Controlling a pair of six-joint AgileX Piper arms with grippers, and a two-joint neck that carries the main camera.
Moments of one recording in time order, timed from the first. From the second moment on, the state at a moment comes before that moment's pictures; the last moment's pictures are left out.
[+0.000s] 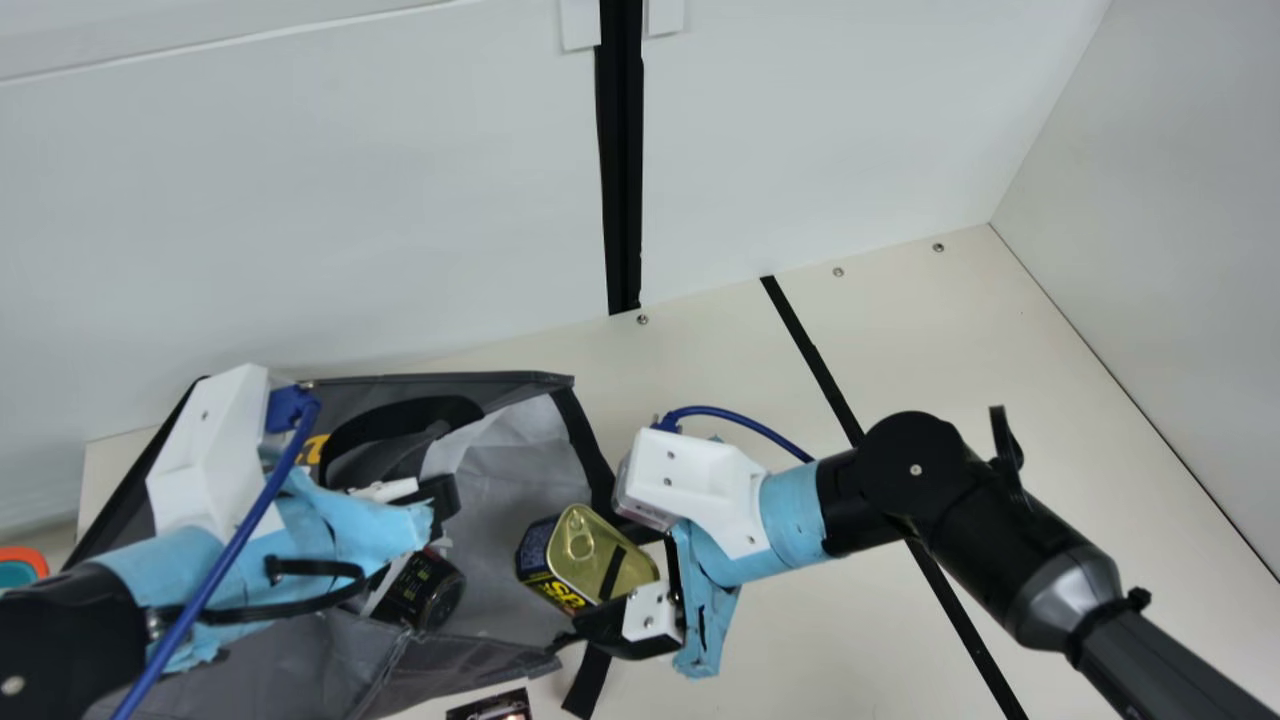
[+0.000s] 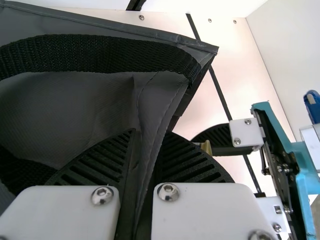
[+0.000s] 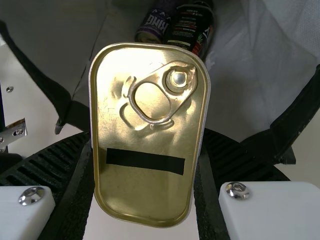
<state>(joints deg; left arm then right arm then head) -30.1 85.6 -80.1 -27.9 47.2 -5.2 6.9 80.9 -57.2 54.3 57.4 -78.4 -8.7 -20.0</state>
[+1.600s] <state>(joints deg) -30.1 85.6 -80.1 -27.9 47.2 -5.2 17.3 103.3 -74.7 59.7 51.5 -79.4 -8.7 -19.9</state>
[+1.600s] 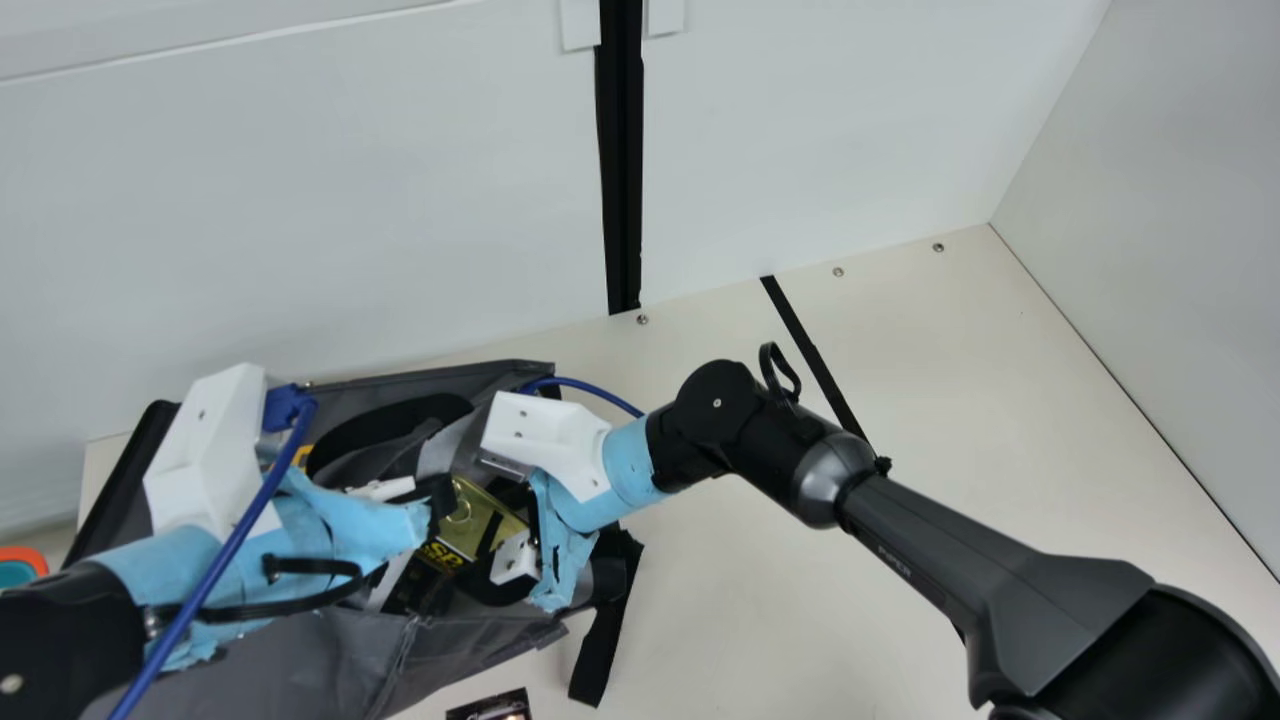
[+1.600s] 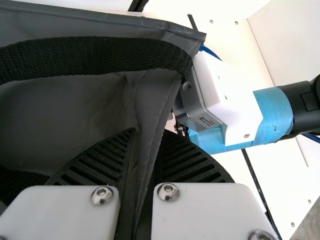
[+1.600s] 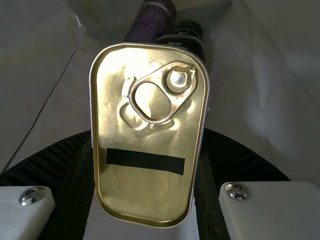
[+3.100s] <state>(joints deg) -30.1 85.6 -80.1 -27.9 47.3 -5.2 13.9 89.8 -68.4 52.9 50.6 -73.2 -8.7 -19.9</state>
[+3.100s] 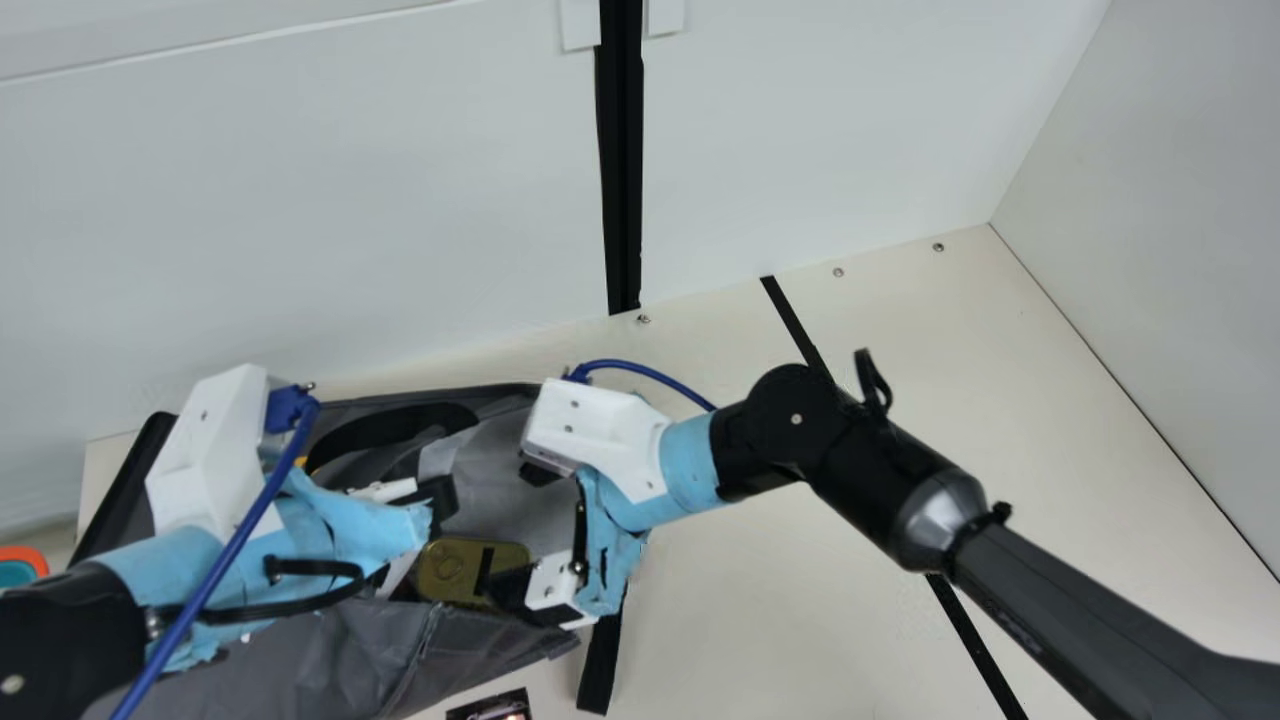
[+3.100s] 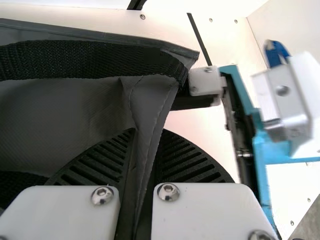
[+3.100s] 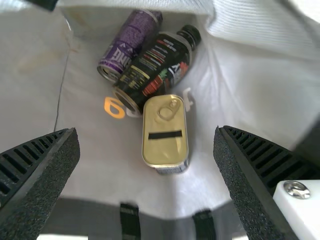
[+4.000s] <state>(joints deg) -30.1 85.6 -80.1 -27.9 47.3 -5.2 -5.2 74.3 -62.3 48.7 62.8 -74.0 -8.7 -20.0</state>
